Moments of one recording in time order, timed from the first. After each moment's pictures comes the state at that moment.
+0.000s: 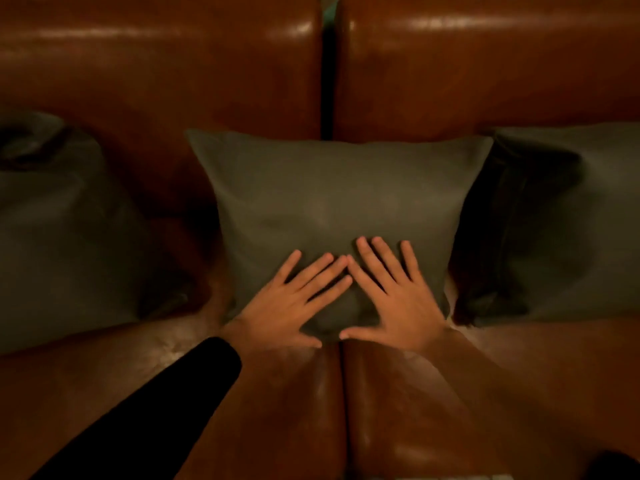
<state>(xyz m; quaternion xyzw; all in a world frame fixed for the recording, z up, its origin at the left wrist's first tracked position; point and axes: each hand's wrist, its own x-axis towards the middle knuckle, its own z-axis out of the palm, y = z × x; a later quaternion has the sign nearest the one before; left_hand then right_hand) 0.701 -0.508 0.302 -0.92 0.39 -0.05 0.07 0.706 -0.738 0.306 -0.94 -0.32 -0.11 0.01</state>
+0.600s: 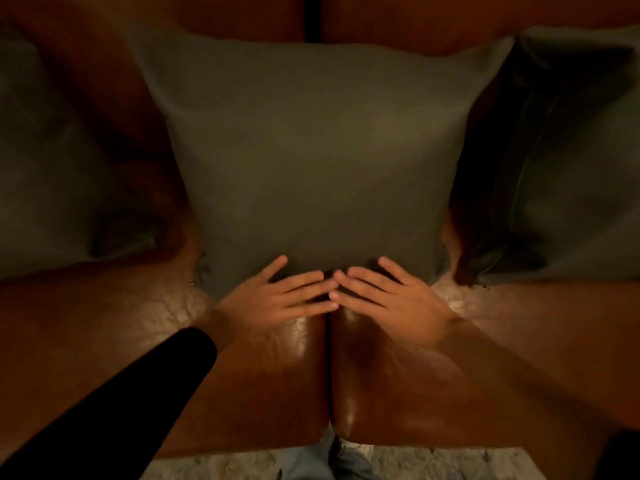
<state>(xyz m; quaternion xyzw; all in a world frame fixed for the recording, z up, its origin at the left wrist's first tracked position) 0.644 -0.515 0.209 -0.84 0.50 -0.19 0.13 0.657 -0.792 0.221 -0.85 -0.50 -0.15 -0.06</state>
